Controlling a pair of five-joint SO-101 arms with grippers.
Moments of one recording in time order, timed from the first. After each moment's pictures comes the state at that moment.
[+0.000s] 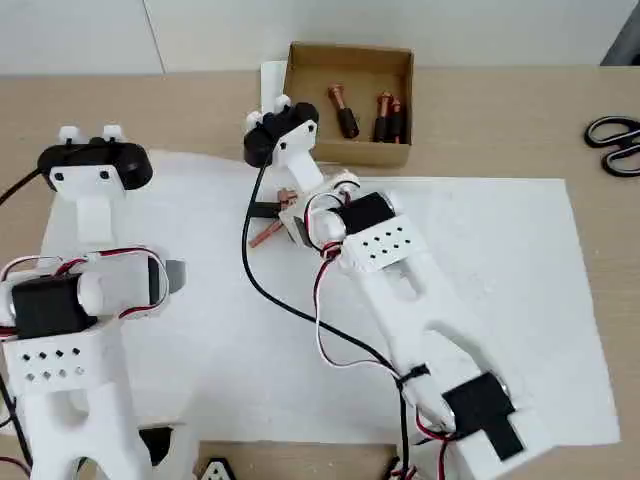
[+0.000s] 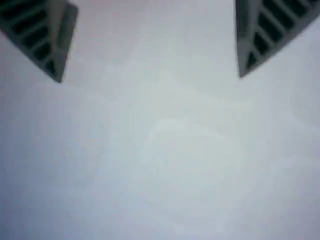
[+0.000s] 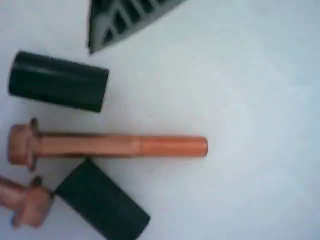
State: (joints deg) left arm -11.8 -40.0 17.6 99.4 0.6; right arm -29.5 -1.9 13.5 50.6 9.4
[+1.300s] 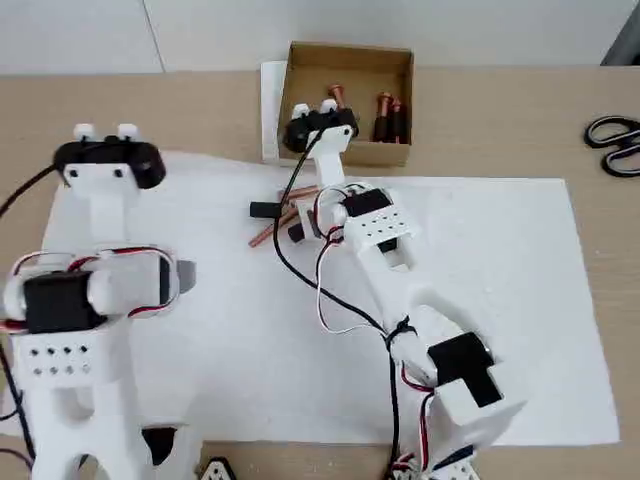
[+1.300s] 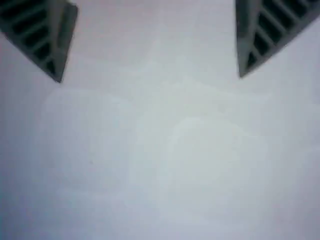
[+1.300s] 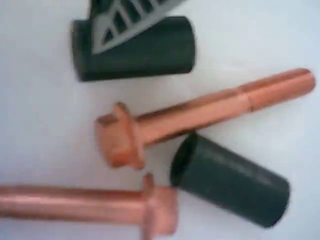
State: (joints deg) left arm -6.7 -39.0 17.6 98.9 0.6; right arm -24.0 9.8 12.8 43.7 -5.7
